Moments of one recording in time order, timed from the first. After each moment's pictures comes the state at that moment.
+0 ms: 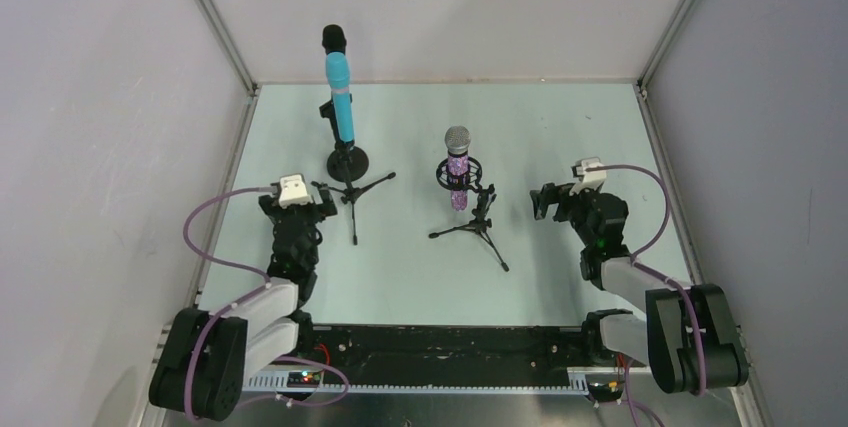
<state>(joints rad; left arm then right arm) -0.19 1.03 0.10 0.90 -0.43 0.01 0.10 1.16 0.24 0.74 -0.19 0.07</state>
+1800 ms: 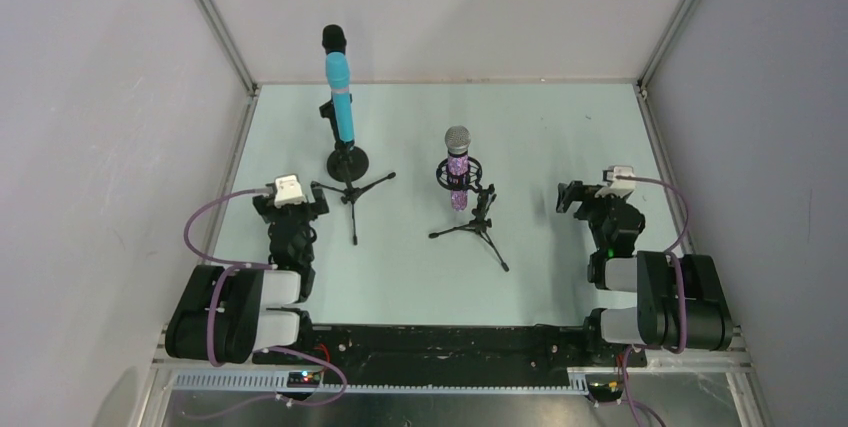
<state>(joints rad) -0.08 1.28 0.07 1.23 -0.35 0.06 -0.09 1.35 0.15 1.10 -0.14 0.12</state>
